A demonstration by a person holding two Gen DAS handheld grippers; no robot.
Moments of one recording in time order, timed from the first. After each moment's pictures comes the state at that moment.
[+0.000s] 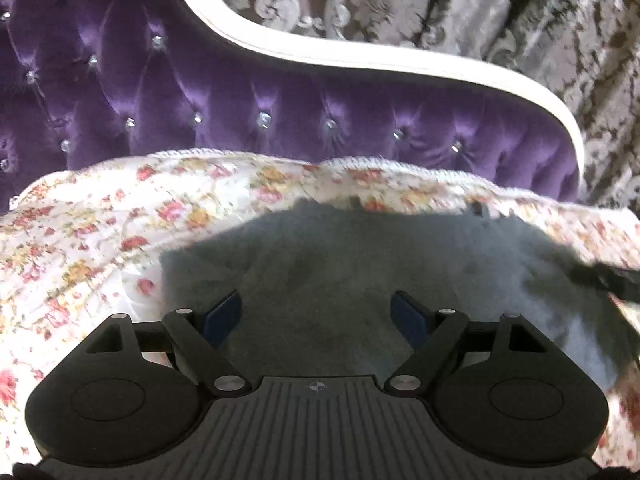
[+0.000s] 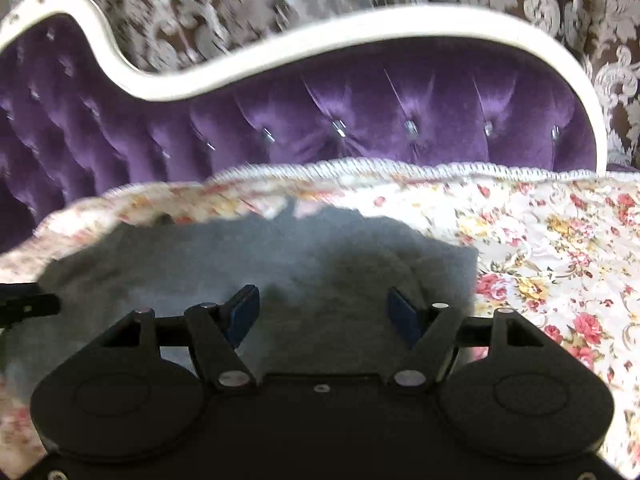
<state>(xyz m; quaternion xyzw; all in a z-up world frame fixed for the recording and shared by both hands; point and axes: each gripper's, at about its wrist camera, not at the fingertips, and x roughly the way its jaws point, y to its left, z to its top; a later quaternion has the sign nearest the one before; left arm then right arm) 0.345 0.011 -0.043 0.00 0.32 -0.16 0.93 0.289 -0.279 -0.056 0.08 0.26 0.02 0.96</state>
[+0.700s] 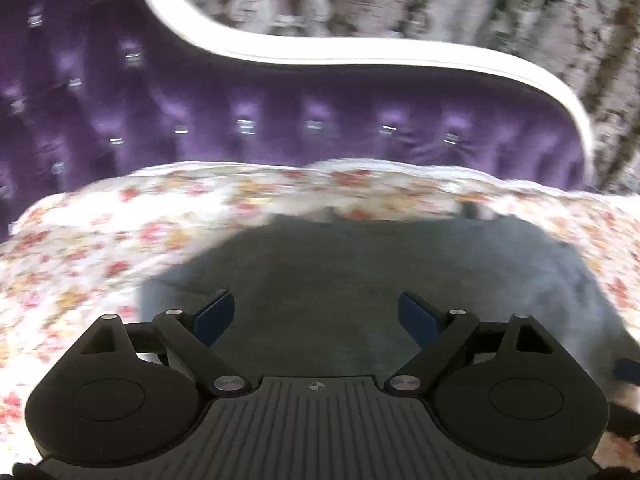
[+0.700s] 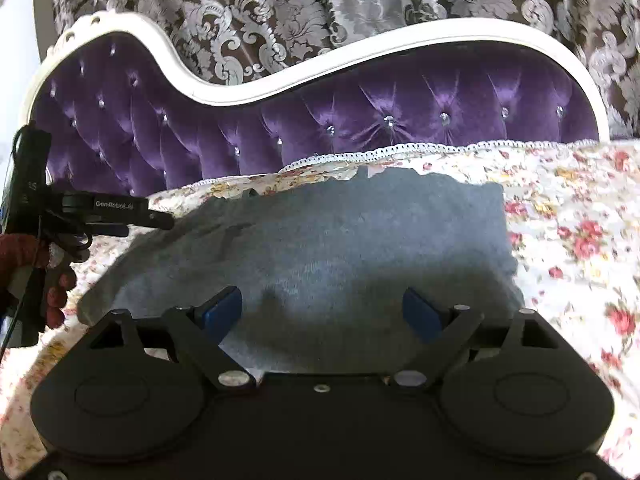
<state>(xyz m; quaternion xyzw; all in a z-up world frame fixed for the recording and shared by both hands) 0.354 -0.042 -0.033 0.03 0.34 -0.16 0.93 0.200 -0.250 -0.068 0.12 0.25 0.06 0.96</state>
